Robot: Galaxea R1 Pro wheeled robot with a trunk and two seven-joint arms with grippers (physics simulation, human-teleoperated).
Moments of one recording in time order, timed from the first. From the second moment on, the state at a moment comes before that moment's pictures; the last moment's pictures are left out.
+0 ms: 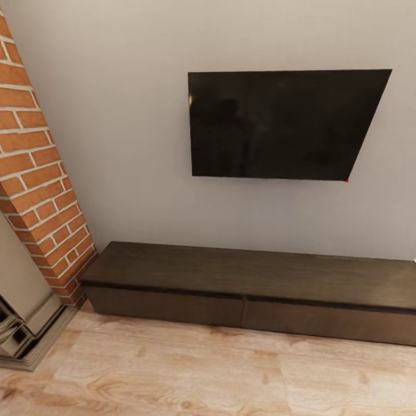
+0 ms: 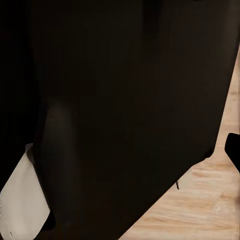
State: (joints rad) left arm 0.00 -0.02 -0.06 -0.01 0.00 -0.10 0.00; right arm 0.00 0.06 0.00 0.00 0.00 -0.01 0.00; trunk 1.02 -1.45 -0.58
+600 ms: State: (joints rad) left arm 0.00 -0.02 -0.06 -0.01 0.00 -0.10 0.00; right arm 0.00 0.06 0.00 0.00 0.00 -0.01 0.00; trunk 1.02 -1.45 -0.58
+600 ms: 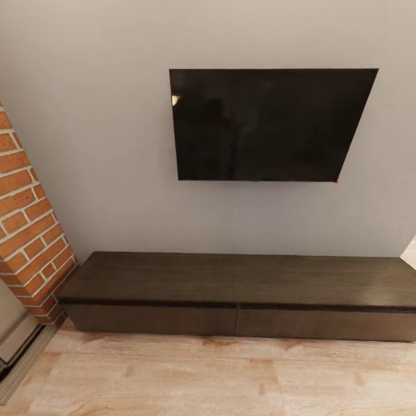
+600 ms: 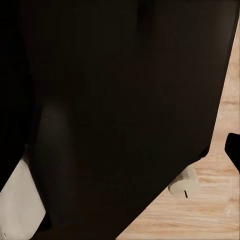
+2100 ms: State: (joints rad) left arm 0.00 0.03 -0.02 -0.61 0.01 0.35 0.02; right arm 0.00 0.04 -0.02 -0.01 -0.01 -0.11 0.00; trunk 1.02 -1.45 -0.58
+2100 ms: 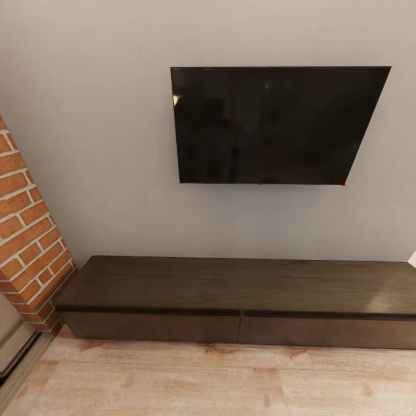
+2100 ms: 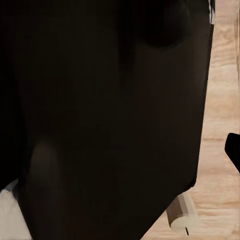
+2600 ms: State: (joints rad) left arm -0.12 0.04 0.00 -0.92 0.01 0.68 0.01; right arm -0.26 0.06 -0.12 -0.33 -0.14 0.09 -0.03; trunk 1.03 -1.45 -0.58
